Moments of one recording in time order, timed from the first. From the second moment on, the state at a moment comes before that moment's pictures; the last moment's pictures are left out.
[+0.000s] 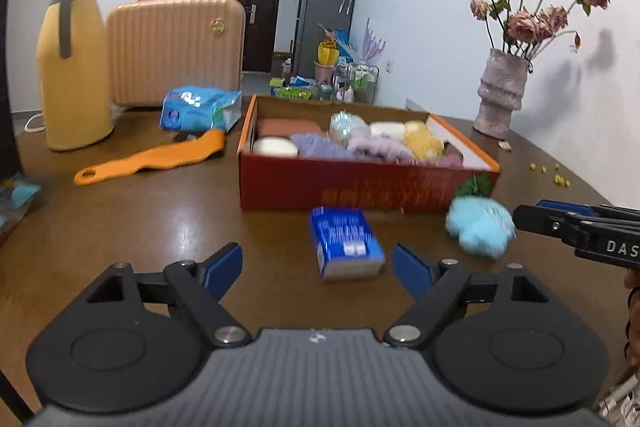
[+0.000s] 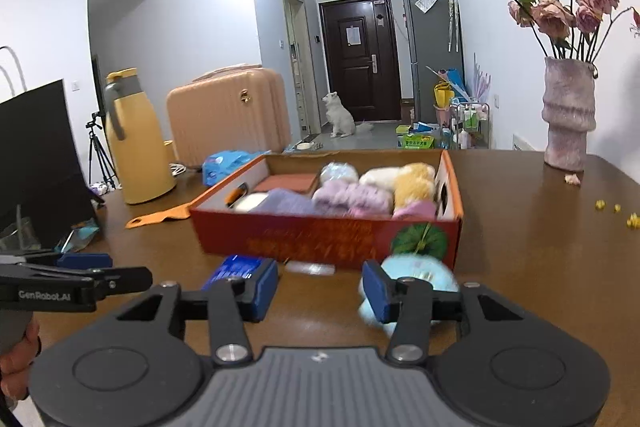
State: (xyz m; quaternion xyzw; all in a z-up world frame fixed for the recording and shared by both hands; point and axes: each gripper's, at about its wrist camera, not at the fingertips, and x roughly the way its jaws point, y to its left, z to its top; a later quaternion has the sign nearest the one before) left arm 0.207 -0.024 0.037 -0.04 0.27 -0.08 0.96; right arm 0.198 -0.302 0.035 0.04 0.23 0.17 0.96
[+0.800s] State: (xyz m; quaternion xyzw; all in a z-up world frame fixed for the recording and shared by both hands) left arm 0.266 -0.063 -0.005 0.01 0.31 -0.12 0.94; right arm 0.195 -0.296 -0.001 0.07 0.29 0.14 0.95
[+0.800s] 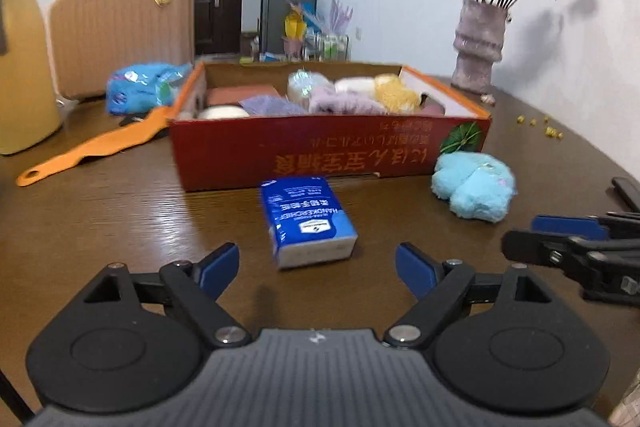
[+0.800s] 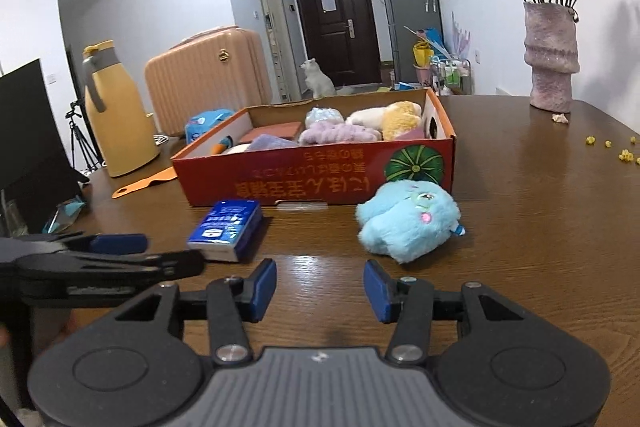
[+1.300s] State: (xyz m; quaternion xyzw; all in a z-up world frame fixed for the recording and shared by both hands) left arm 0.249 -0.079 -0.007 0.02 0.31 -0.23 0.92; right arm 0.211 -0.312 -0.012 0.09 0.29 0.13 0.94
